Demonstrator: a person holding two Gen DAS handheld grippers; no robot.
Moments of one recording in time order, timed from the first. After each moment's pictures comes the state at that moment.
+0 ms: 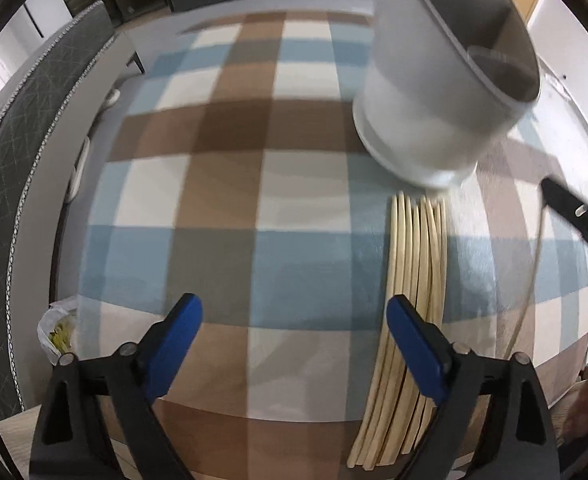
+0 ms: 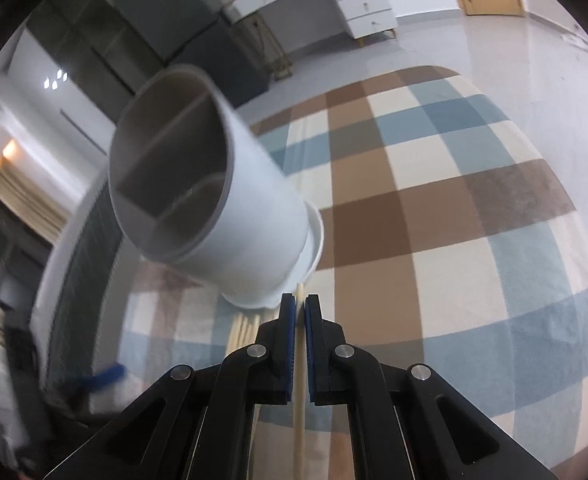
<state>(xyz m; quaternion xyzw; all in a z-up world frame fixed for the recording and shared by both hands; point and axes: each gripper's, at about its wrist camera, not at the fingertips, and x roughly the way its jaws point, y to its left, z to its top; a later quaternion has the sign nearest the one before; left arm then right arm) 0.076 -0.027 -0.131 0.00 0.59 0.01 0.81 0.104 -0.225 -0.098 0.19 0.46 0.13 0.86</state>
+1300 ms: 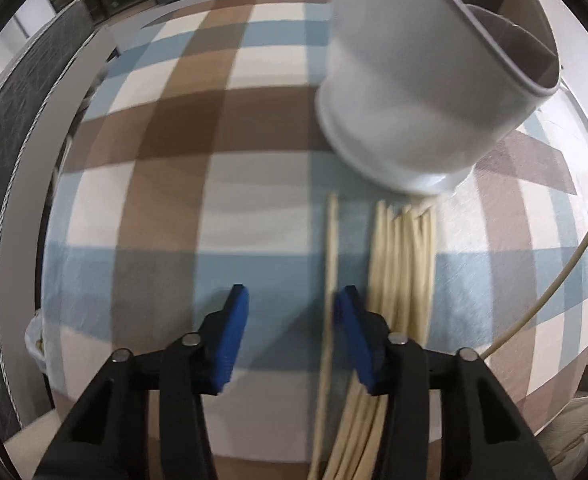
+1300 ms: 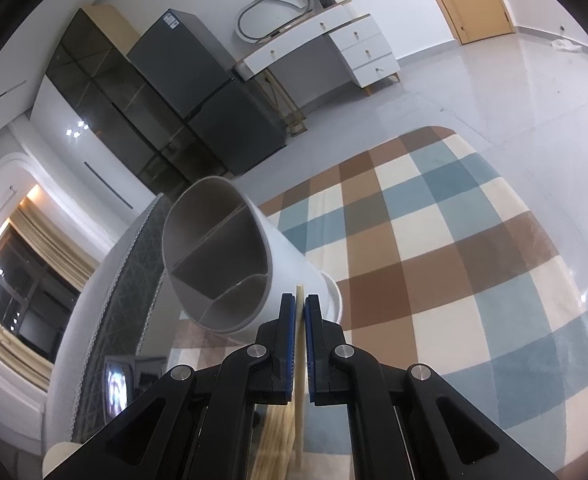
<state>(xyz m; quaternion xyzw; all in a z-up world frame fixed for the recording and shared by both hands) 0.102 -0.051 -0.145 0.00 0.61 -0.01 0.80 0.101 -0.245 -0.056 0.23 0.37 0.14 0.89</state>
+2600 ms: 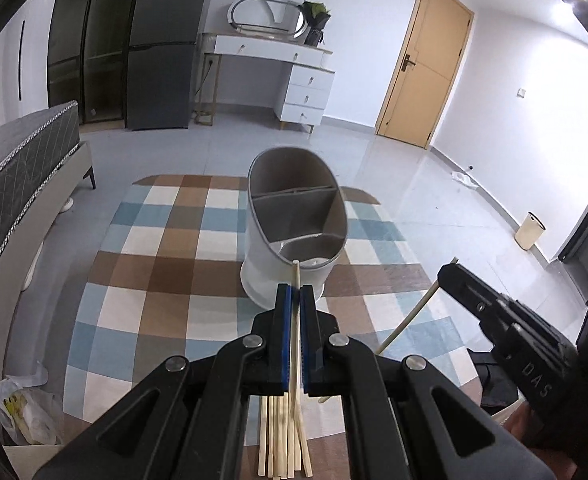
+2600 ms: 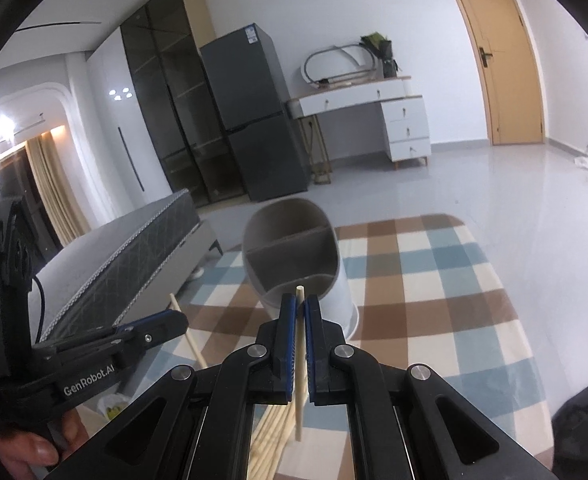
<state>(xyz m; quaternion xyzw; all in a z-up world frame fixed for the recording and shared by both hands) 0.018 -0.031 -0.005 -0.08 0.36 -0.13 0.92 0.009 -0.198 0.001 0.08 0.26 0.15 0.95</state>
